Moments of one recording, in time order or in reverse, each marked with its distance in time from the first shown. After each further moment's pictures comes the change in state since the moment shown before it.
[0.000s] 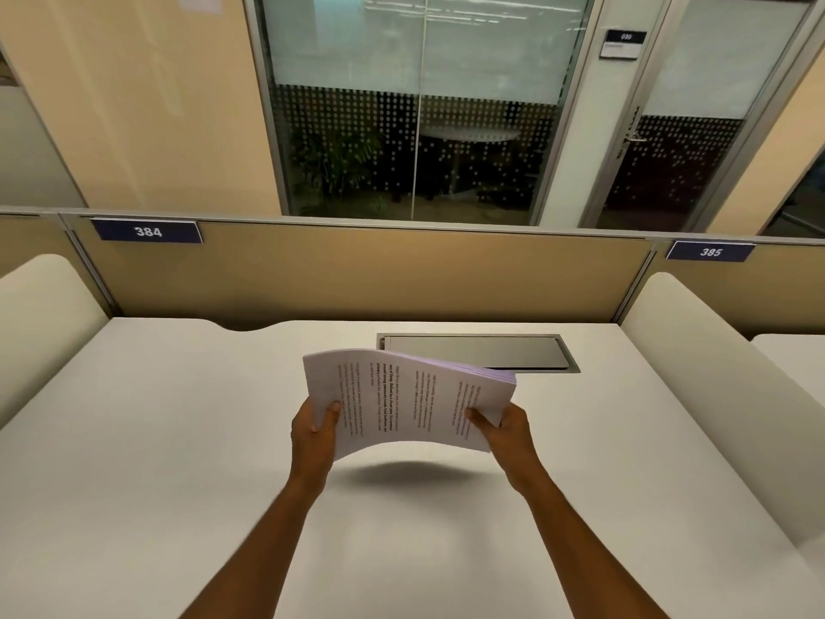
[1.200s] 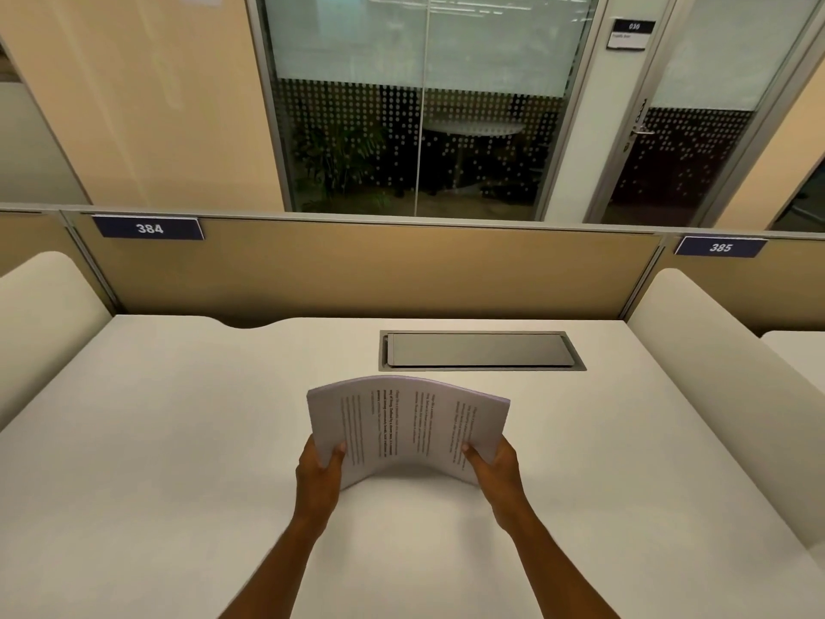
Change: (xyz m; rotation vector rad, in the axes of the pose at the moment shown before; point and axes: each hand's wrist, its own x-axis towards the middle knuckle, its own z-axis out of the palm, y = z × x) left_hand -0.030 -0.048 -0.007 0.133 -0.003 -0.127; right_hand -0.024 0.055 0.022 0.029 0.044 0.158
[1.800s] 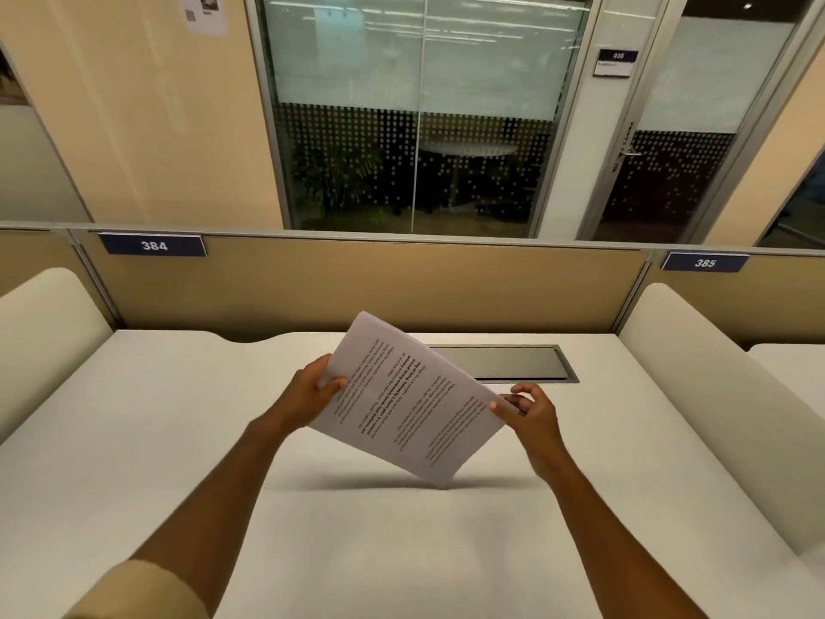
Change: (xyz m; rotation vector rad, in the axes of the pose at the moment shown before) left_hand 0.080 0.125 -0.033 0.381 -0.458 0.265; right_hand 0.046 -0.069 -0.058 0.034 0.005 -0.138
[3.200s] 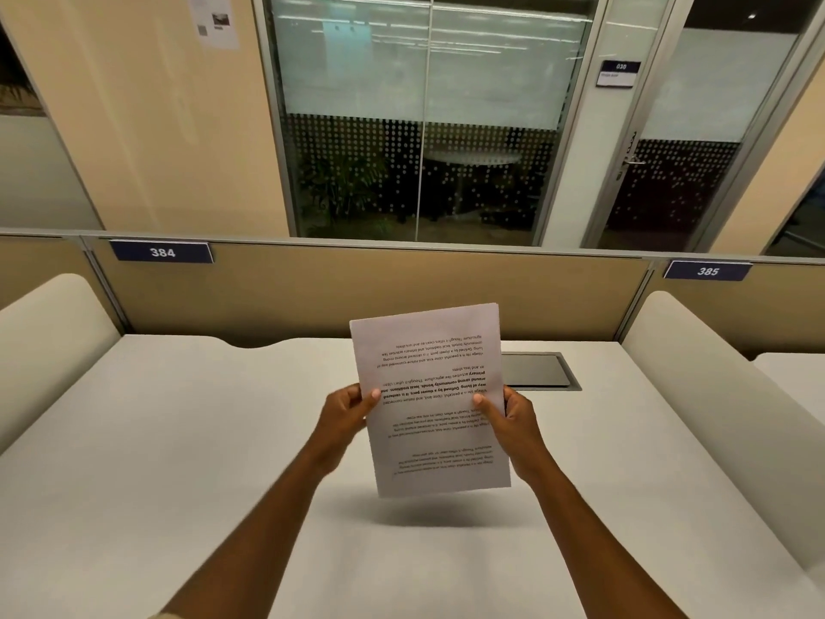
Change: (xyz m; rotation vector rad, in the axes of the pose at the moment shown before) left_hand -0.015 0.014 0.068 -0.614 0.091 -0.125; right_hand -0.019 -0.029 0.030 -0.070 -0.124 -0.088
